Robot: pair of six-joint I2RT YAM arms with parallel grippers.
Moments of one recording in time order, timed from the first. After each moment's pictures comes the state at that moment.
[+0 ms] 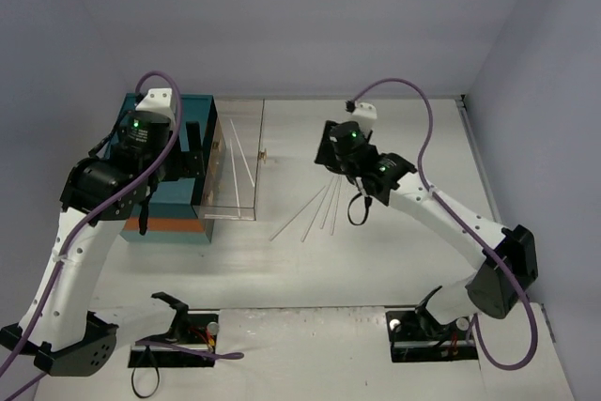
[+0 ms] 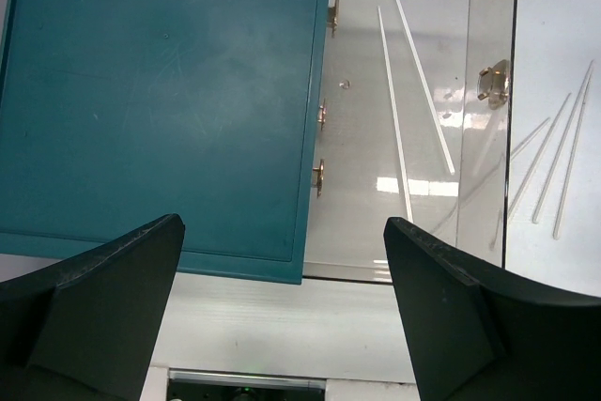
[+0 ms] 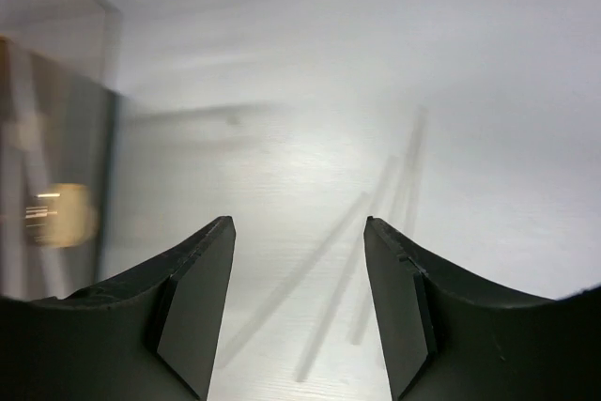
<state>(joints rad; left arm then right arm) -0.42 1.13 1.67 -1.22 -0.39 -0.31 0.71 1.44 1.23 -0.39 0.45 0.64</state>
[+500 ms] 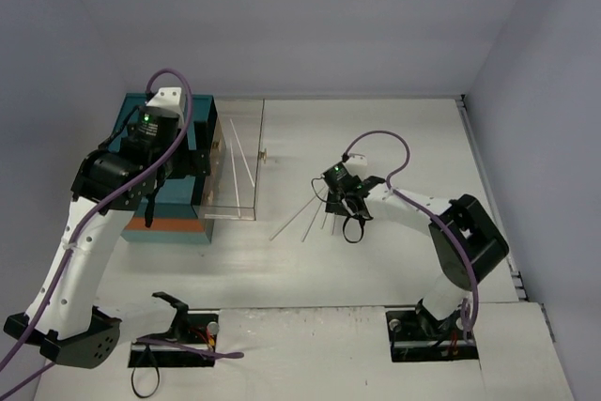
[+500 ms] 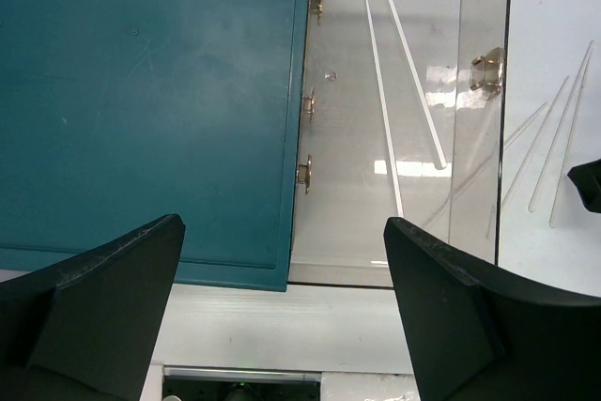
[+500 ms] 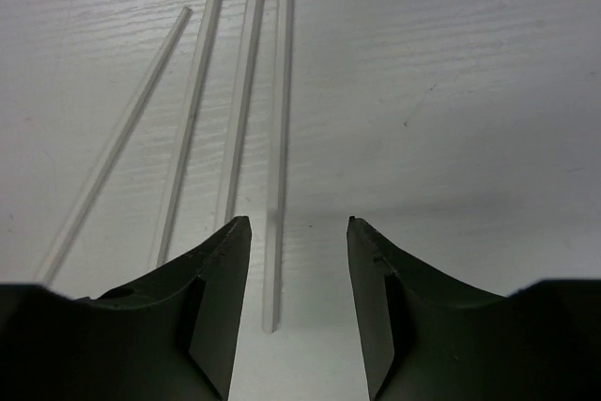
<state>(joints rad) -0.42 1.17 1.67 -1.22 -0.35 -0.31 0.67 1.63 0.94 -0.38 0.36 0.74</state>
